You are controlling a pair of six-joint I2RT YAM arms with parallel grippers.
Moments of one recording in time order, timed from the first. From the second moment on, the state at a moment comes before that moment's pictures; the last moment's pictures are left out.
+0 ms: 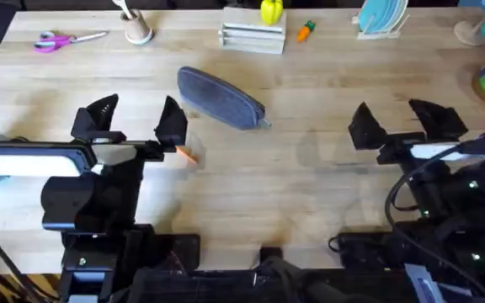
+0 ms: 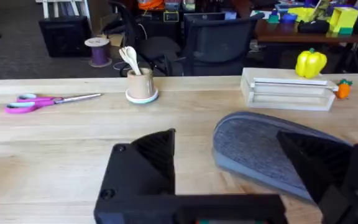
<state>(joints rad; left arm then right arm) -0.01 0.00 0.01 -0.02 0.01 -0.01 0.00 0.01 0.01 -0.10 -0.03 0.01</state>
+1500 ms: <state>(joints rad) -0.01 1.17 1.40 -1.00 0.23 0.54 0.00 0.92 1.22 -1.11 -0.08 -0.06</state>
